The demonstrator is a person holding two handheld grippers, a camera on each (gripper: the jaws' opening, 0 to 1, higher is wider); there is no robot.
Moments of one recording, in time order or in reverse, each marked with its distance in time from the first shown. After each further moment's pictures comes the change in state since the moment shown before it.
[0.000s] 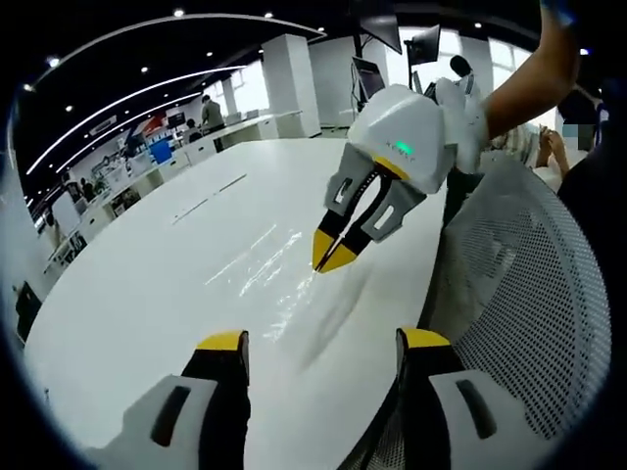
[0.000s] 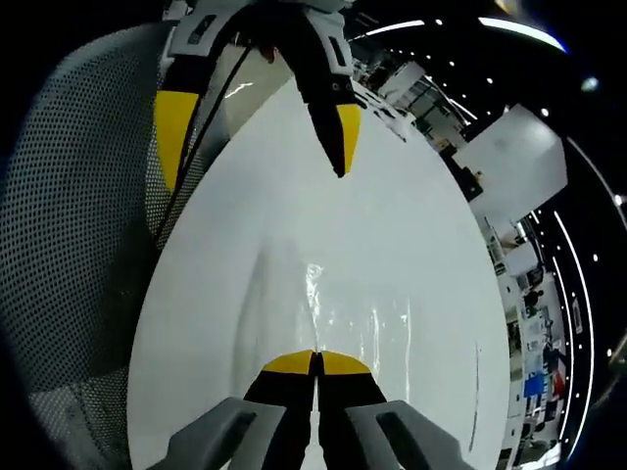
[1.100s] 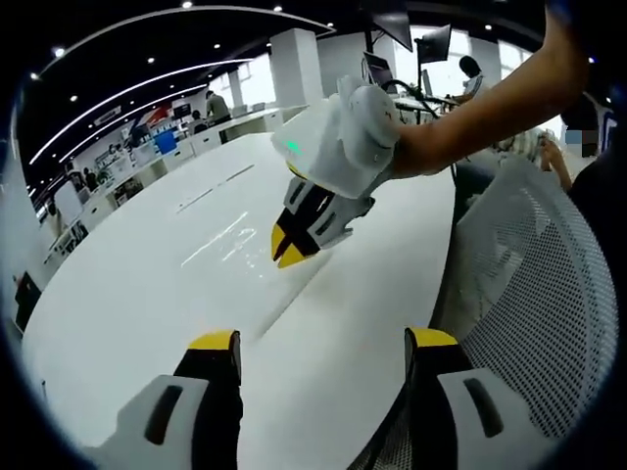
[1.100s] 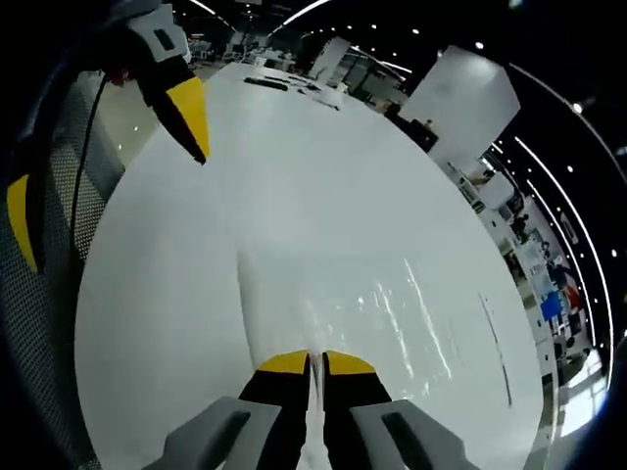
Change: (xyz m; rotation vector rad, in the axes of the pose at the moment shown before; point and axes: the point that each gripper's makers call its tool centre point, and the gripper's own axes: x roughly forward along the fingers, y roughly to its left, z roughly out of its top) left arm 0.006 0.012 -0.008 -0.026 0.025 0.010; right arm 0.044 -0.050 -0.006 0.373 0.008 -0.076
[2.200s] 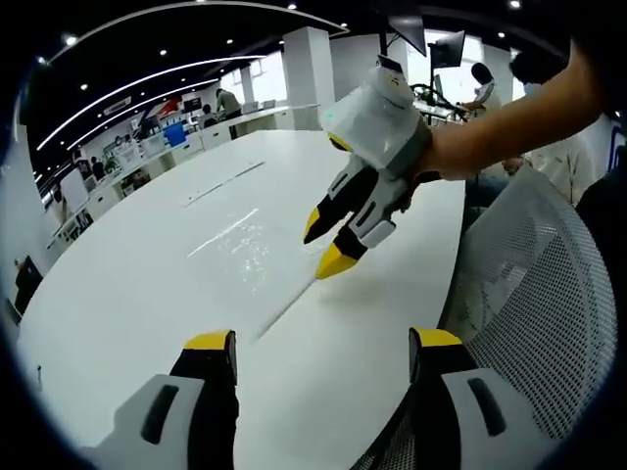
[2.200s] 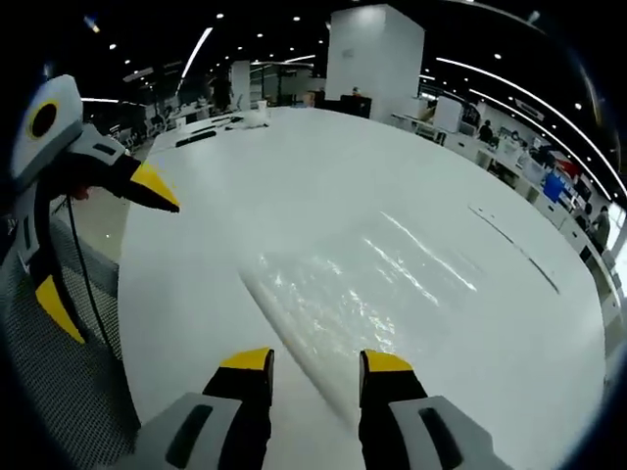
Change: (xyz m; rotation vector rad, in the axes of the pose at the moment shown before) left arm -0.002 0.014 0.004 -0.065 -0.017 0.033; right arm -0.028 0.014 -0.020 0.486 -0.050 0.052
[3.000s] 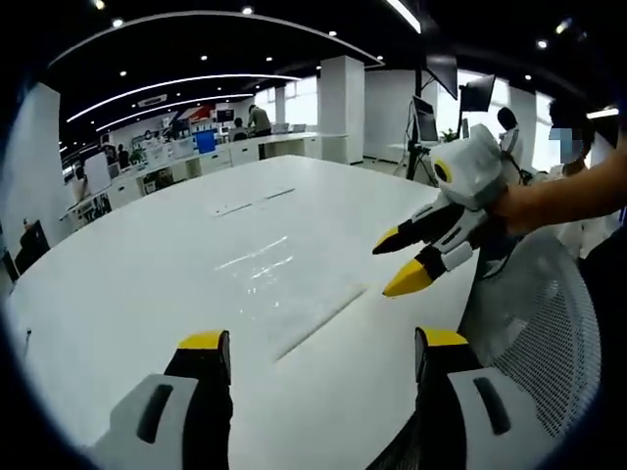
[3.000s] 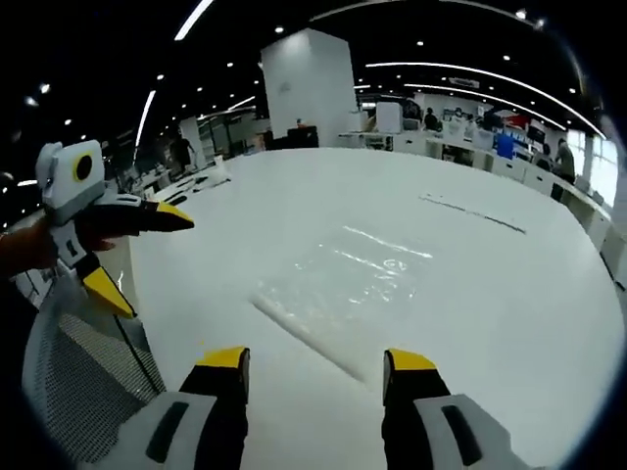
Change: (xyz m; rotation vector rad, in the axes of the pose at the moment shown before) left arm -0.017 0.022 0.022 -0.139 -0.132 0.053; right arm -0.063 0.003 0.001 0.334 -0.228 -0.069
